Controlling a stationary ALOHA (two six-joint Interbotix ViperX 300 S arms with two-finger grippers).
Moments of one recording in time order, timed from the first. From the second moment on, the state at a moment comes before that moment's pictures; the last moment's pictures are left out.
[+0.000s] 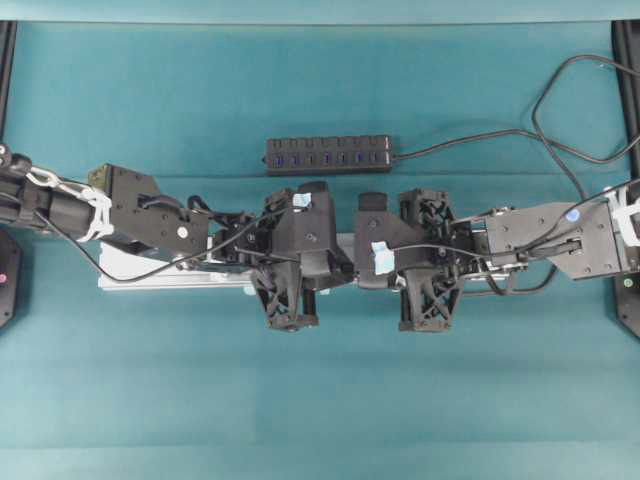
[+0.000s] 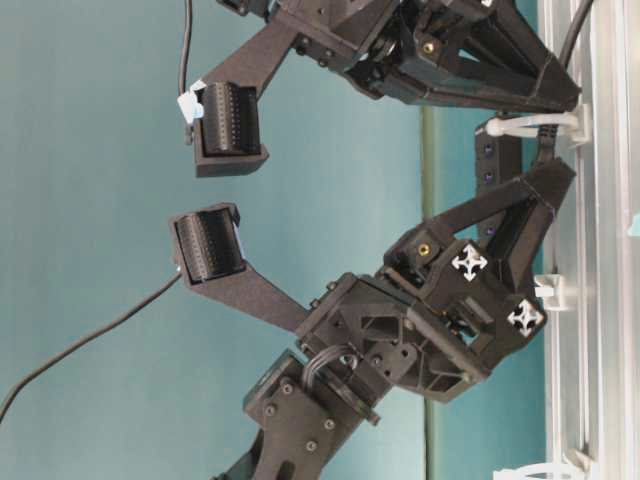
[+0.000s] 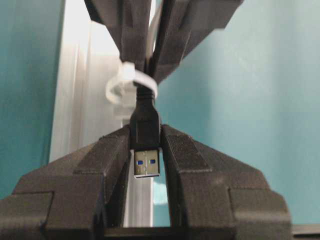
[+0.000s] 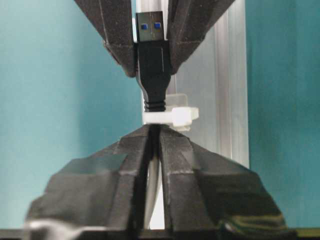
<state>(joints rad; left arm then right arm) 0.02 0.23 0.52 0.02 -0.10 -0.04 0.02 0.02 0.68 -0.17 0.35 0.17</state>
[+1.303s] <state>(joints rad) 0.03 0.05 0.52 0.02 0.08 -0.03 -0.03 -0.09 0.65 -0.17 0.27 0.17</state>
